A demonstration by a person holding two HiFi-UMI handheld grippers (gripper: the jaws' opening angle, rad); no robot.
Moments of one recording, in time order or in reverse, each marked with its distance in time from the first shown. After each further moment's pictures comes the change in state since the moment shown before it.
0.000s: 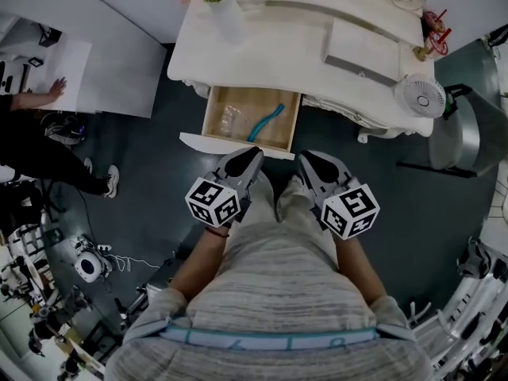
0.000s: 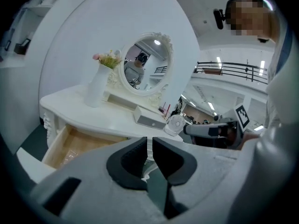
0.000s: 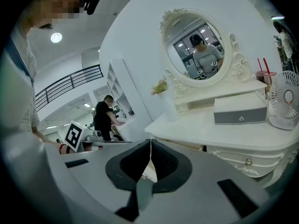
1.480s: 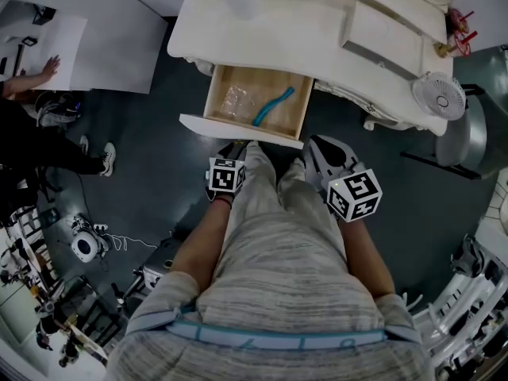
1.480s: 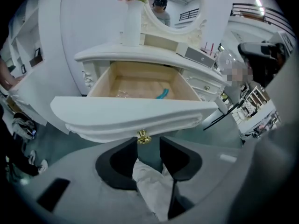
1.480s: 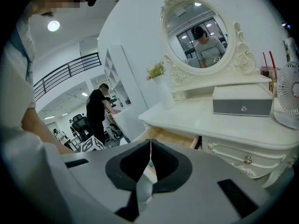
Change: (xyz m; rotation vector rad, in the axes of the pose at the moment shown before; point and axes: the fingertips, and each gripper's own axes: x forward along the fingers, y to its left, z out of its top) left arm -0.019 0.158 -0.196 0.010 0.579 0.458; right arm 0.038 -0.037 -0.046 -0.054 0.120 -0.036
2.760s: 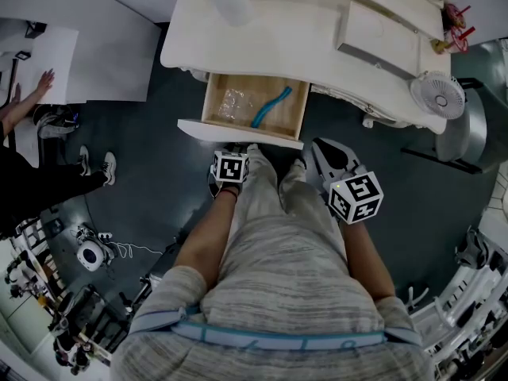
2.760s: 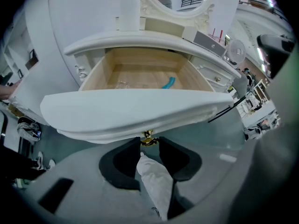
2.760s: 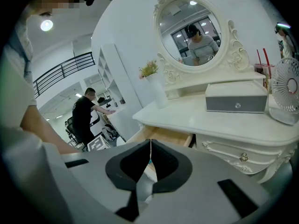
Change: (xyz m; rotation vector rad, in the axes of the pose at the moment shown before) left arm 0.043 0.016 0.004 0.014 0.142 0.047; right arm 0.005 -0.020 -0.001 0.042 0.015 -0.054
